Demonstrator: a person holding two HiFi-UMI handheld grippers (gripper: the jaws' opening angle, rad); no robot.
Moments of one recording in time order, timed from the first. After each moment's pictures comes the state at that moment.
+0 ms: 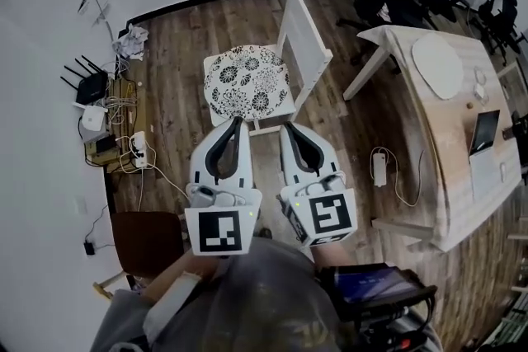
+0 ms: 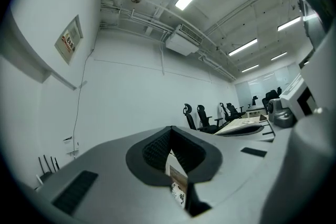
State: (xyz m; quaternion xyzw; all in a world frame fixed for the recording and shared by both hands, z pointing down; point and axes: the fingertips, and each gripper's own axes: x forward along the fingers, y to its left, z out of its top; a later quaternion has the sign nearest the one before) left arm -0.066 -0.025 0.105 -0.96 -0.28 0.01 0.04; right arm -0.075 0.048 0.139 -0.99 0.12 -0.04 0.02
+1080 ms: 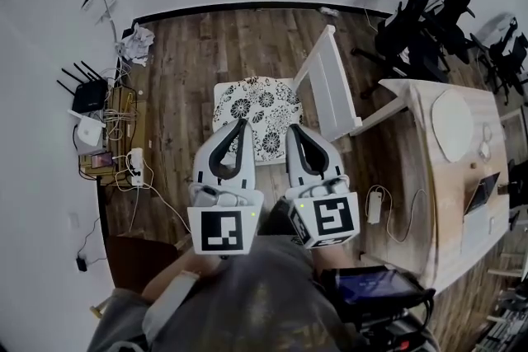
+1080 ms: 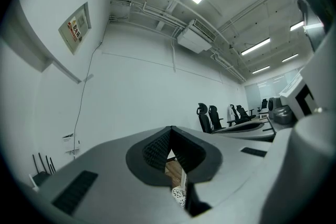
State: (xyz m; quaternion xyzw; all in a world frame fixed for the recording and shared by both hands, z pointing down) left arm 0.115 -0.059 0.106 -0.97 -0.25 0.01 0.01; right arm 0.110 0.022 0.132 -0.99 0.16 -0.05 -0.01
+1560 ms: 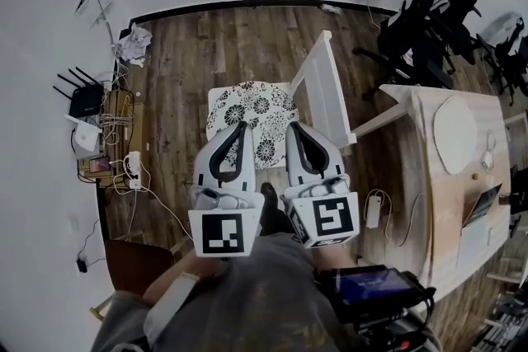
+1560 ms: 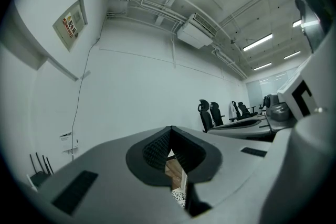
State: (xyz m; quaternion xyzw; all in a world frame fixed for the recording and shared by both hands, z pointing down) left arm 0.159 -0.013 0.112 -0.97 -0.24 0.00 0.02; right arm 0.158 0.065 0.134 -0.99 0.16 -0.05 -0.01
